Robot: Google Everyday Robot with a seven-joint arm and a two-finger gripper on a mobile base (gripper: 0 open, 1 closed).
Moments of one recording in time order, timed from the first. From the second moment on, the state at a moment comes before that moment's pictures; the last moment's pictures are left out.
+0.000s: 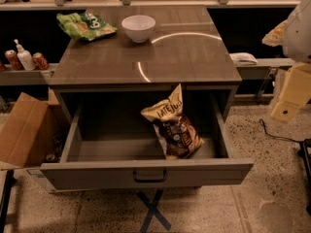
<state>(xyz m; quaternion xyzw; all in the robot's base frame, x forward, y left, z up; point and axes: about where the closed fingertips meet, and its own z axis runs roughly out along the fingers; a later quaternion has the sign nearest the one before) 0.438 -0.216 0.977 -0.60 0.78 -0.04 0.16</state>
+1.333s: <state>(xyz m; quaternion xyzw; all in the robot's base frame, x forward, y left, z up) 0.426 -0.169 0.880 -0.55 0.79 0.07 0.24</state>
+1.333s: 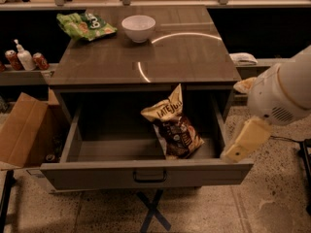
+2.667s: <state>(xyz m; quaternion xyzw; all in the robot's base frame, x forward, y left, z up) 0.491 -0.141 0.786 -0.48 0.83 0.09 0.28</state>
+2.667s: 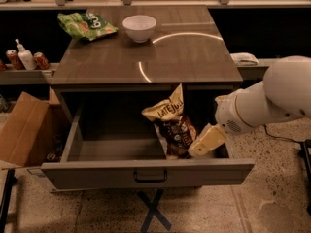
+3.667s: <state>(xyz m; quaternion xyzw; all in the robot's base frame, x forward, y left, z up) 0.553 -0.106 0.729 -0.43 0.83 0.15 0.33</state>
